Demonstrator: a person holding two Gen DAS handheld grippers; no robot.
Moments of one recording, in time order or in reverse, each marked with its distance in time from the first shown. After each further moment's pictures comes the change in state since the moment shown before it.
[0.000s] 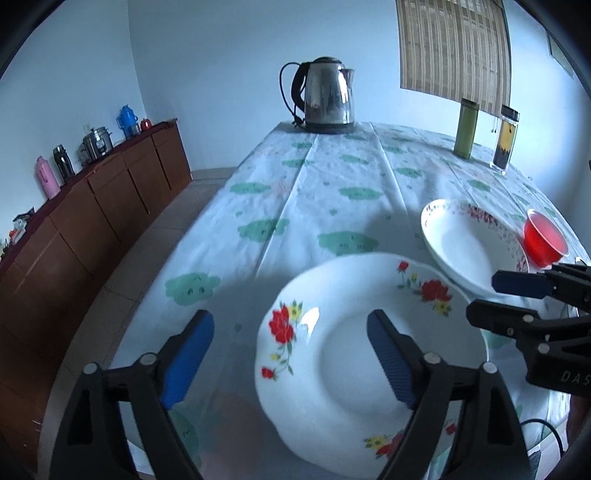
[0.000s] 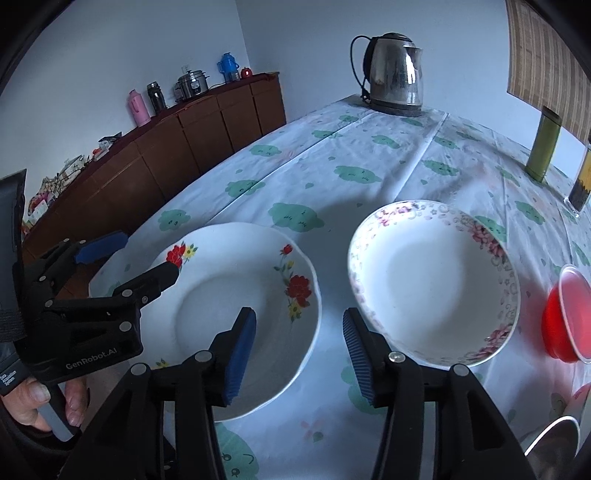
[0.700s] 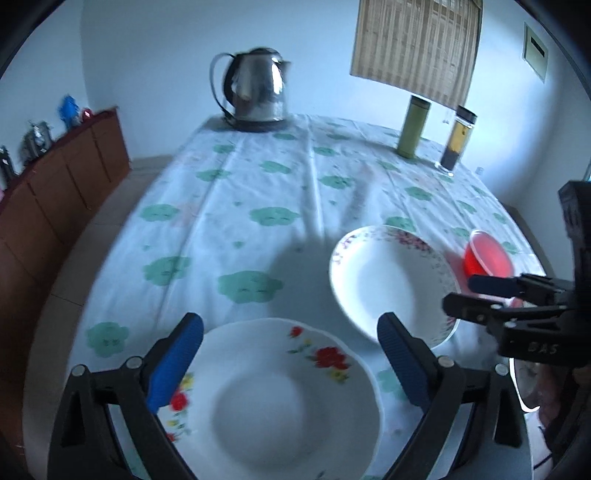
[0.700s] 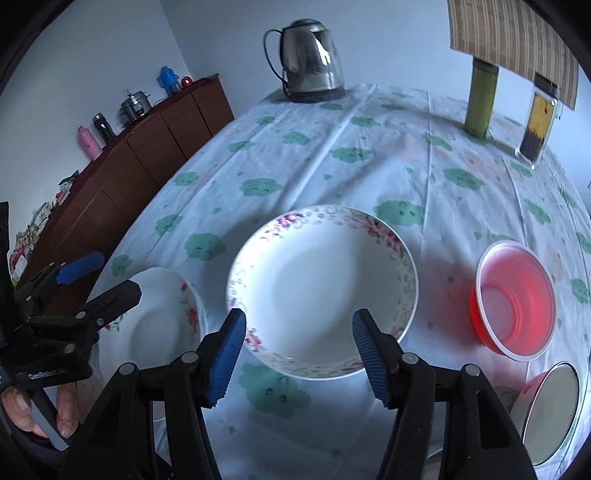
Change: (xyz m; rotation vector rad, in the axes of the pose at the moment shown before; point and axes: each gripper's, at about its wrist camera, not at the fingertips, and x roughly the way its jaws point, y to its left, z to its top) left arm 0.021 -0.057 0.070 0.026 0.117 -0.264; right arm -0.024 -0.102 0.027 0.215 0.072 -0.073
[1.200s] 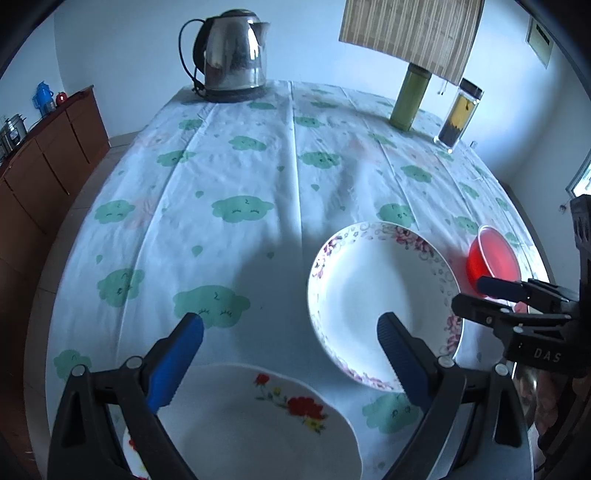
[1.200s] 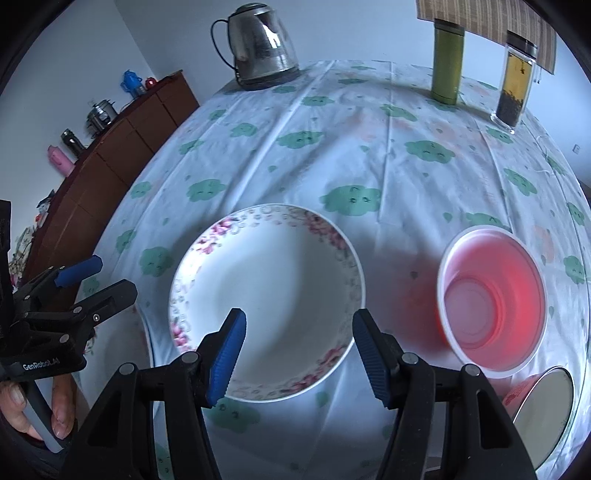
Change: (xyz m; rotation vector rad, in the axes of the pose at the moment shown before) left arm 0.055 -0.020 0.036 0.030 0.142 -0.029; right arm 0.019 -0.048 0.017 0.107 0.070 -0.052
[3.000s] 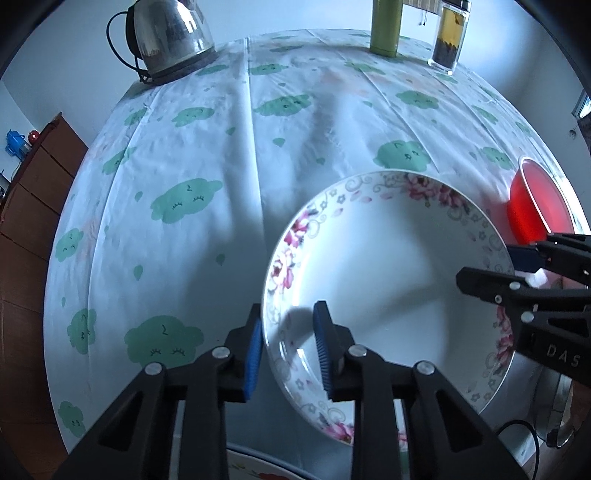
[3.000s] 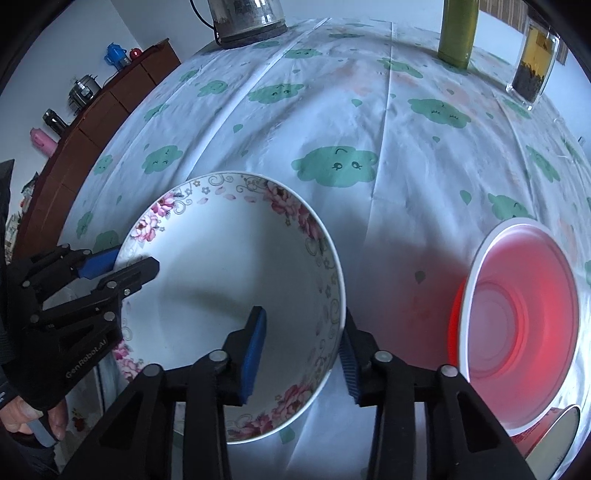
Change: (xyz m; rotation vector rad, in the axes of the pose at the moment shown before) left arm 0.079 -0.049 0.011 0.209 0.160 0.107; right arm 0.060 -0.020 0.013 -0.012 0.142 -0.030
